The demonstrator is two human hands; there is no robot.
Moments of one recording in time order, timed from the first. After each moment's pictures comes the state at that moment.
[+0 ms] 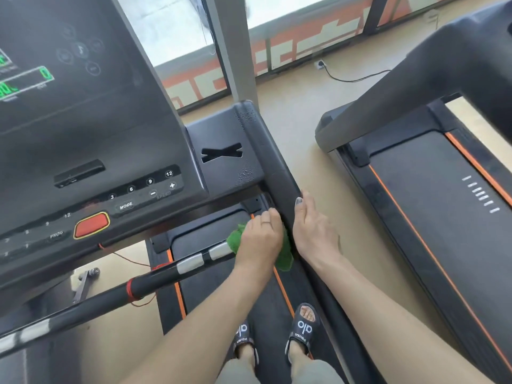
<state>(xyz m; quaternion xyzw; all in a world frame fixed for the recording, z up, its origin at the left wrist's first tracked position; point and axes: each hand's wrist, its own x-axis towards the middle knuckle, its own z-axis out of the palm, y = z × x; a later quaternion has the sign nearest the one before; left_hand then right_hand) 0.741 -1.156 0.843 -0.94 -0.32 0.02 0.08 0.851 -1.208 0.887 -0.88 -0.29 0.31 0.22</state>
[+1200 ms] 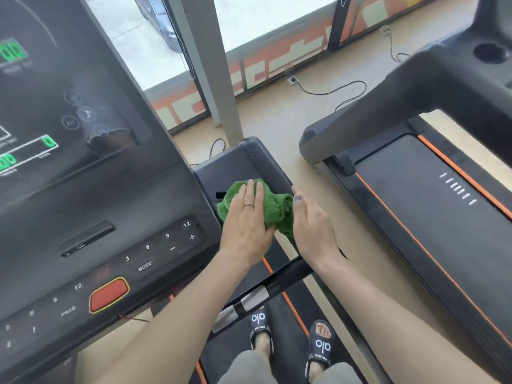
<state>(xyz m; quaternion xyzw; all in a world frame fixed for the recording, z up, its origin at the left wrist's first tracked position) 0.737 -1.014 0.910 -0.95 -0.31 0.03 -0.09 0.840 -1.123 0.921 -0.83 -0.28 0.24 0.42</state>
